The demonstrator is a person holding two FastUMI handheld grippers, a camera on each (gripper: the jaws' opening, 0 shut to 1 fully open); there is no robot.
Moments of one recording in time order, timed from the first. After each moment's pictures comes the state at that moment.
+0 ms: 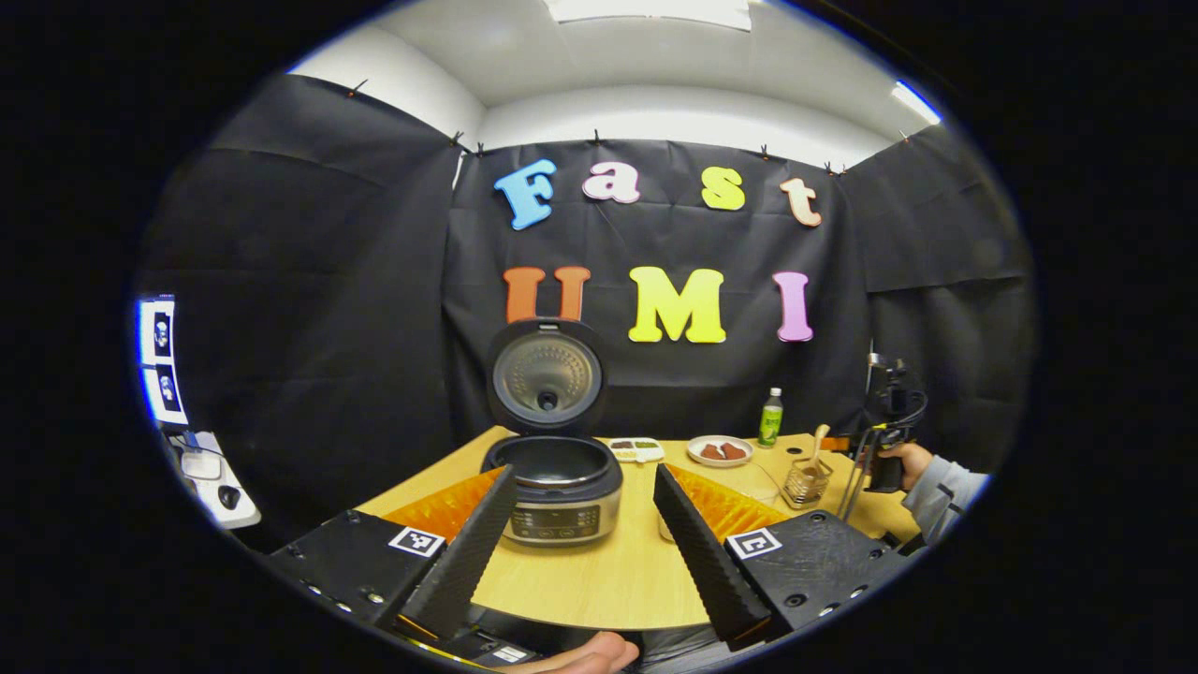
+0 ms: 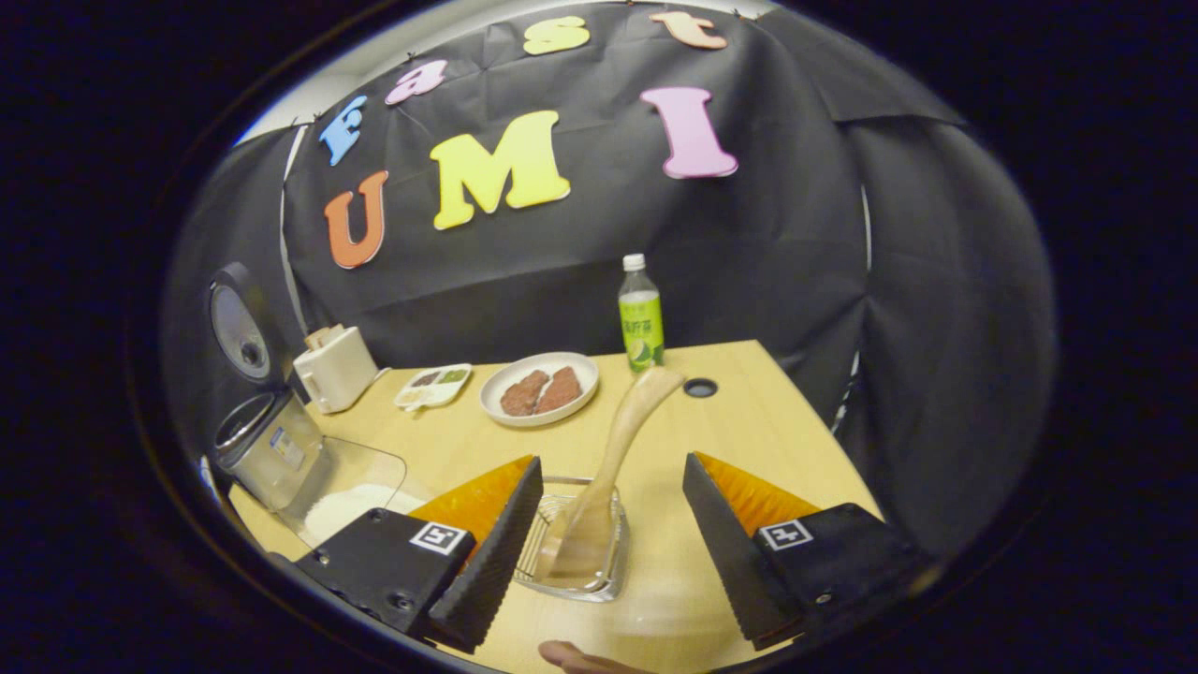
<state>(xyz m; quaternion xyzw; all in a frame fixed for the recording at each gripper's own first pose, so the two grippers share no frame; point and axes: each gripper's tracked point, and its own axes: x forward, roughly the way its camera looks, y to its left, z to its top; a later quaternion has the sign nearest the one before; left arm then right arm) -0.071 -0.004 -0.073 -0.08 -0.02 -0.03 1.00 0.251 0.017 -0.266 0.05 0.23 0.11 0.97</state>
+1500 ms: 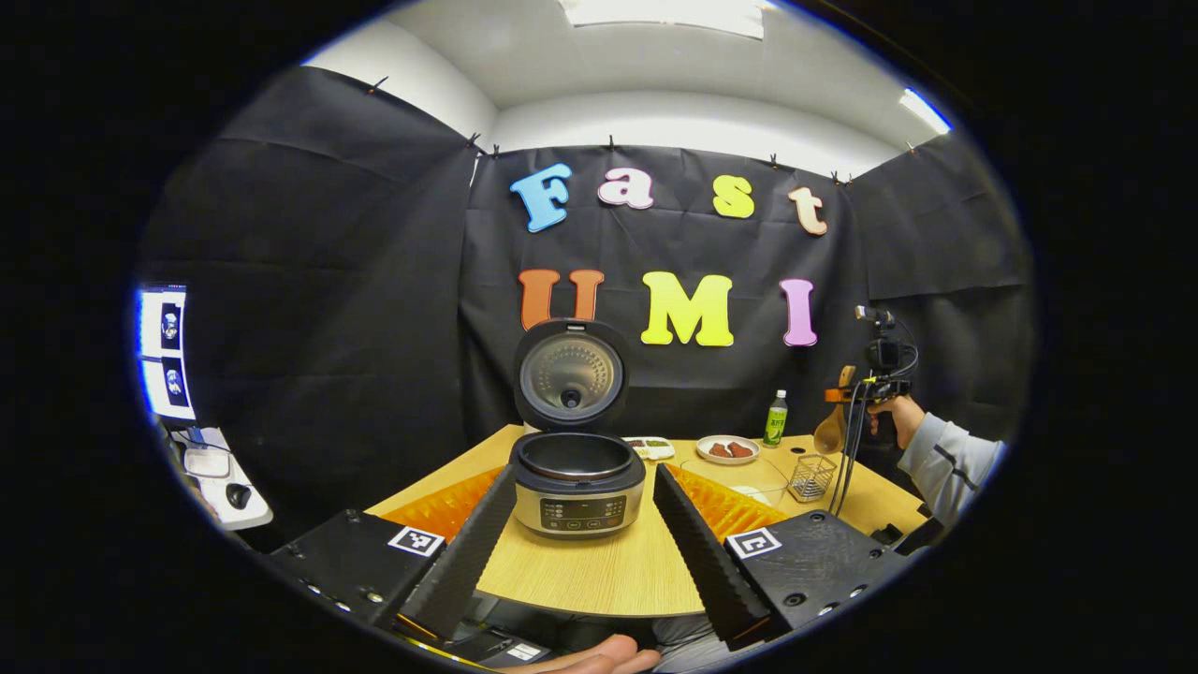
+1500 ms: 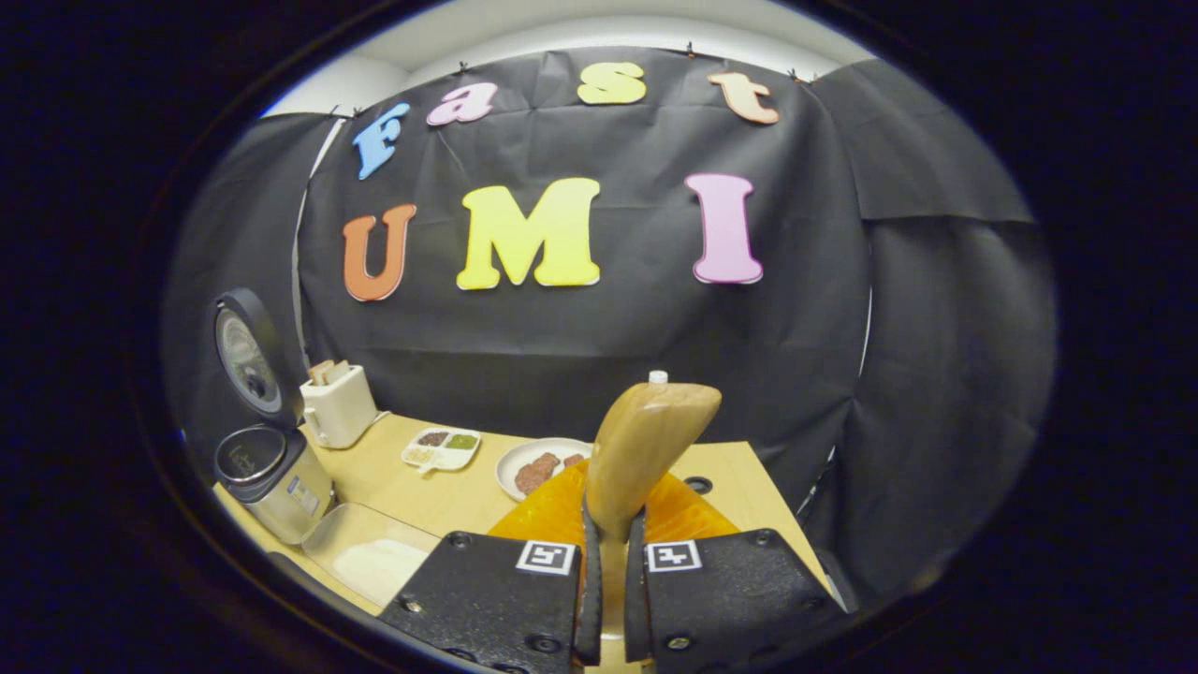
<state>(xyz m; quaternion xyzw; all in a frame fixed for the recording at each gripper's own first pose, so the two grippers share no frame) -0.096 0.060 -0.075 -0.08 -0.03 0.00 1.00 0.232 0.075 -0.108 -0.04 0.09 0.08 0.99</state>
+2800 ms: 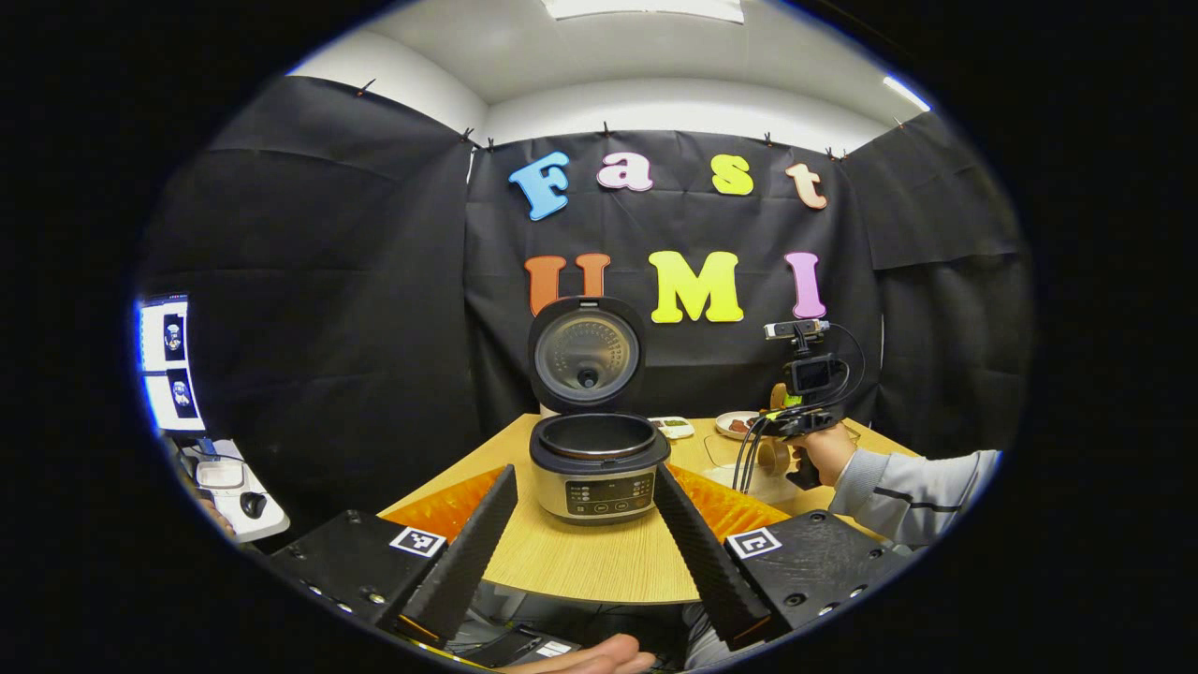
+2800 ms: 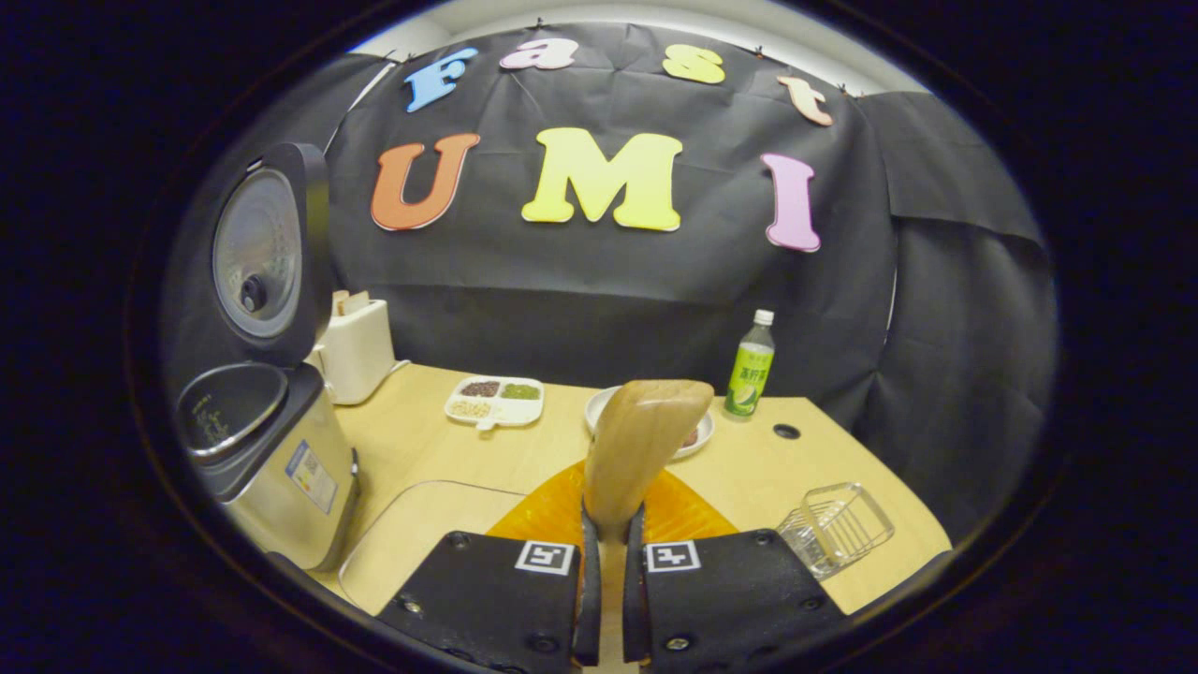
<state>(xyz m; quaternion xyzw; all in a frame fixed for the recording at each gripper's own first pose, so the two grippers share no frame) -0.088 0.072 -0.116 -0.05 -0.01 0.01 1.00 0.223 0.265 -0.256 -0.05 0.14 0.06 0.99</state>
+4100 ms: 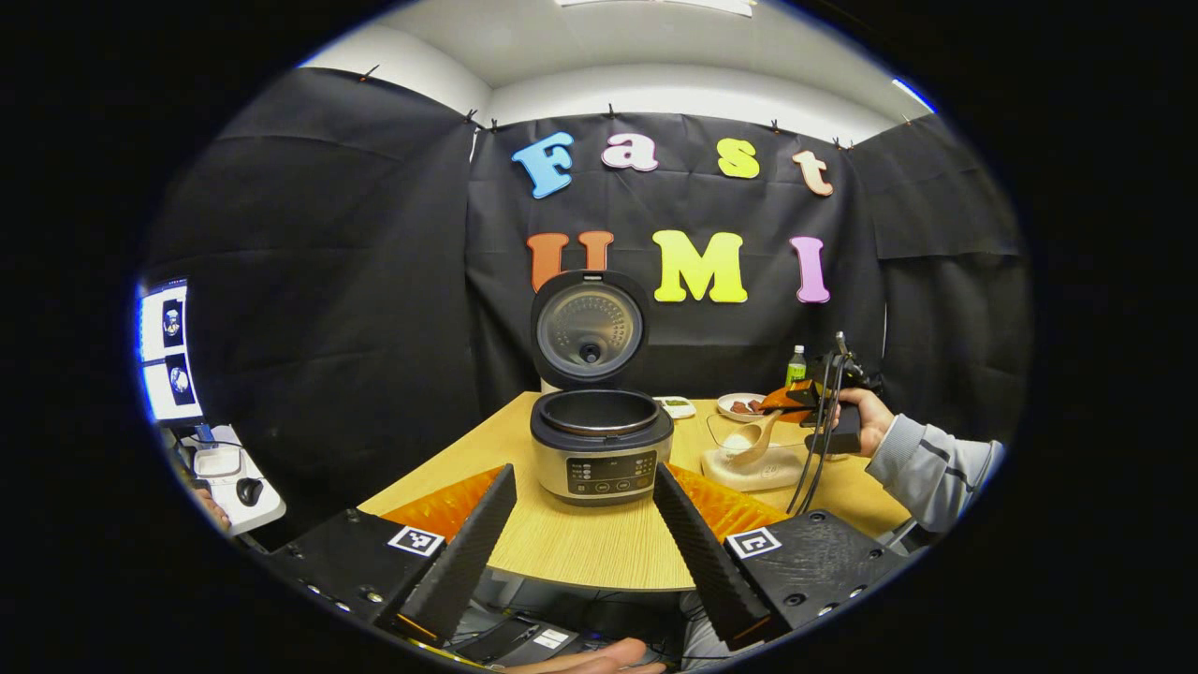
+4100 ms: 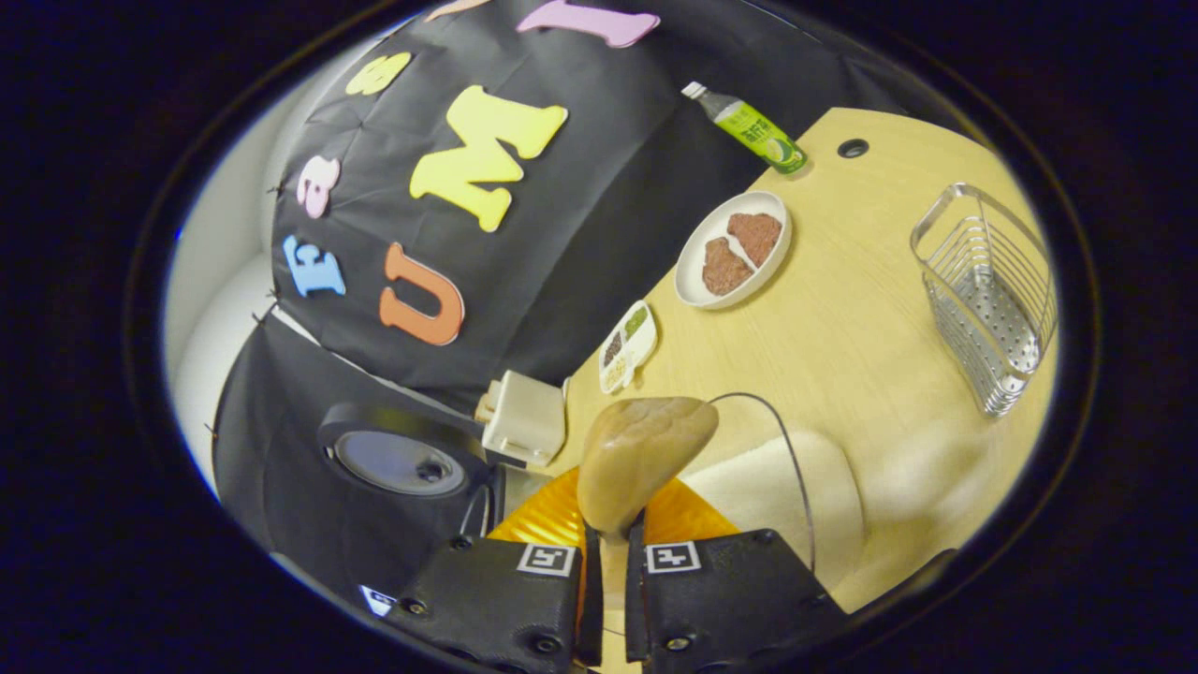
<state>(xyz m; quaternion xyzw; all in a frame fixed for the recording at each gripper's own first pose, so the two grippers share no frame) -0.091 0.077 -0.133 -0.06 0.03 0.01 1.00 0.204 0.257 -0.259 0.42 0.32 0.22 0.82</state>
